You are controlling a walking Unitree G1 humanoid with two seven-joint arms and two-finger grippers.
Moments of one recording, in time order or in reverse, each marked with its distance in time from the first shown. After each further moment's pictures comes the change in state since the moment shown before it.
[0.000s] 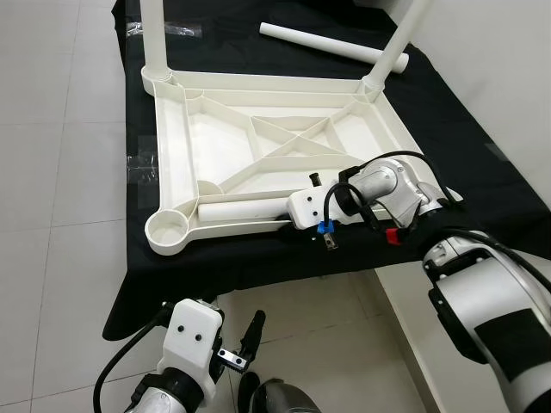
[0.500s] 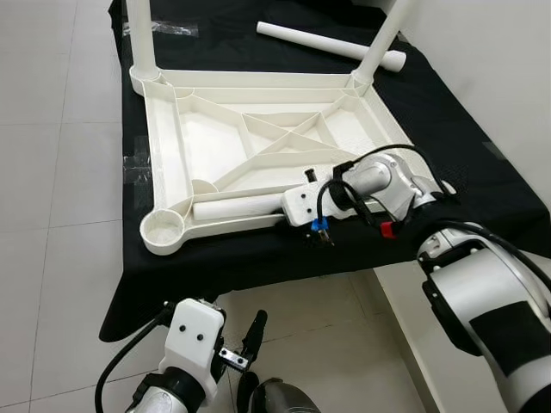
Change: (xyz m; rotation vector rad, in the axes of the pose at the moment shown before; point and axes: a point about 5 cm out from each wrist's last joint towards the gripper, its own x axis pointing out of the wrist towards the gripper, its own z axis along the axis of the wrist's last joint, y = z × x) left arm 0.002 -0.001 0.002 0.003 -0.012 -0.009; right arm -0.001 -0.018 0.015 -0.054 -0.035 -0.076
